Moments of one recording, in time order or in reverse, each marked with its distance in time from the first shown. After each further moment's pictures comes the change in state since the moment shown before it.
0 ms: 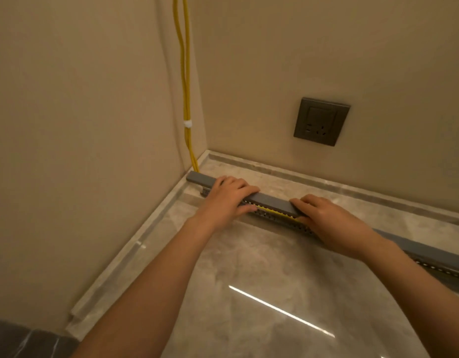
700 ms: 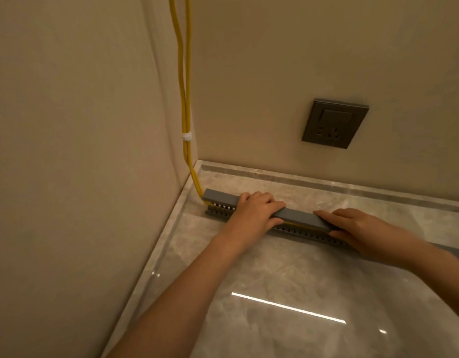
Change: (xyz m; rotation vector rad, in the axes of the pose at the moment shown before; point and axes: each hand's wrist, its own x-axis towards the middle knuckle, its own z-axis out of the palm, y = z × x) left_hand 0.031 -0.022 0.030 -0.261 -0.042 0.153; right_hand 0.002 0.013 0.003 0.013 -0.160 0.181
